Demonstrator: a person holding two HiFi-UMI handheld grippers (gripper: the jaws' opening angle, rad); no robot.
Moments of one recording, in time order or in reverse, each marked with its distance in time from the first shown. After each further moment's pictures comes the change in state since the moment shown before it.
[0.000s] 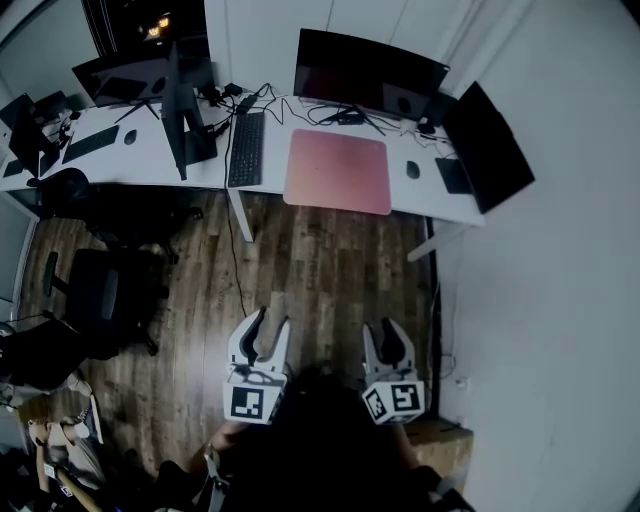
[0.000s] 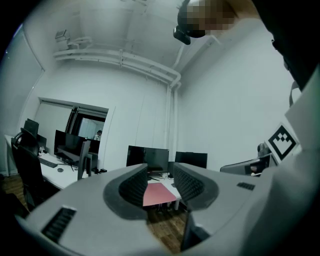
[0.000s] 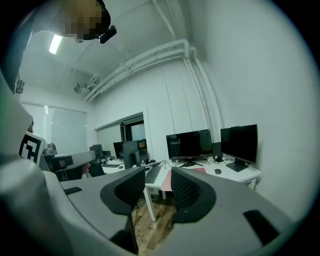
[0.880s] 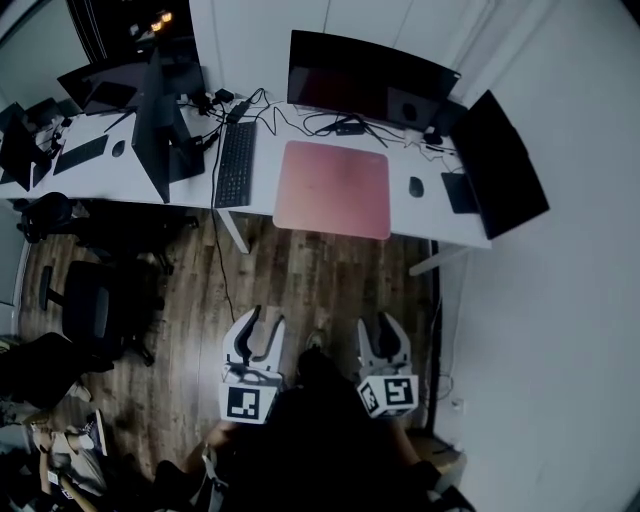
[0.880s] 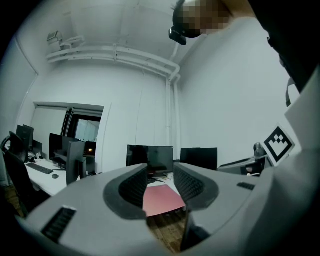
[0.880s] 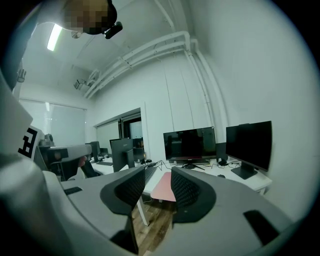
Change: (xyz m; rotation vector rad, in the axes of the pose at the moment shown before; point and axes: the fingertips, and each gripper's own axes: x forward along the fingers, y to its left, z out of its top) left arm 0.131 0.023 -0.003 0.050 0.020 0.029; right arm 0.127 -0.074 0.005 -0.046 0.022 0.035
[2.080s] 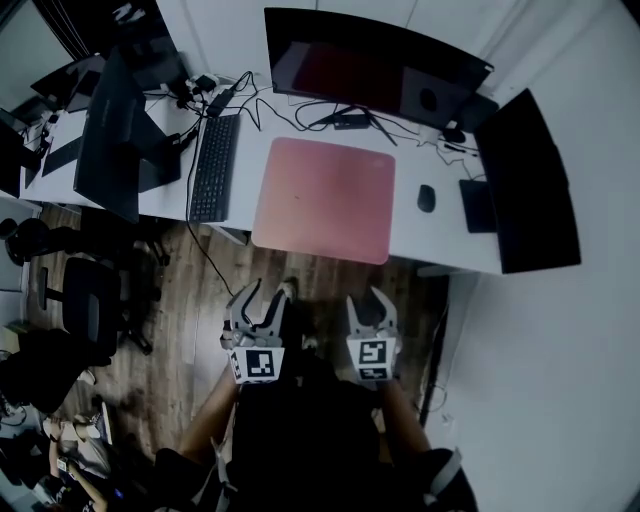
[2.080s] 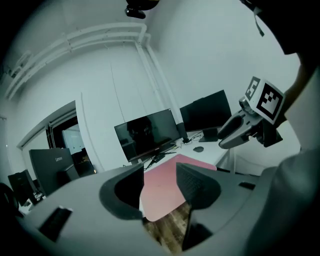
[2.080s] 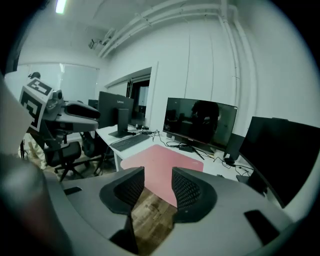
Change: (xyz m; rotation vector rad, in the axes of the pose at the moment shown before) left arm 0.244 0.022 -0.124 0.413 0.296 0.042; right arm 0.216 -0.147 -0.096 -0.251 0.342 0.093
